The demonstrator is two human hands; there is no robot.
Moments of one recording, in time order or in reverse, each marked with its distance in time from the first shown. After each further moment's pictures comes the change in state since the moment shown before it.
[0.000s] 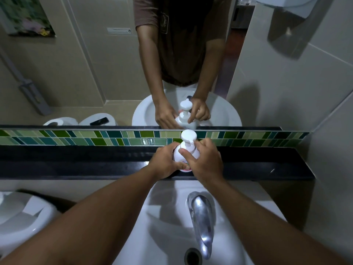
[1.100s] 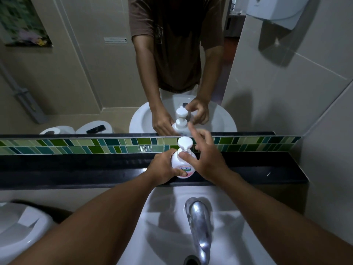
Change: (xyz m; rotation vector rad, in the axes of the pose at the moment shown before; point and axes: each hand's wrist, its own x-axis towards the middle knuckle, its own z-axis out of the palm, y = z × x) left_hand 0.002 0.003 -0.003 0.045 -0.031 -0.015; right_hand 0.026 0.000 -0.038 0.143 -0.209 -0.247
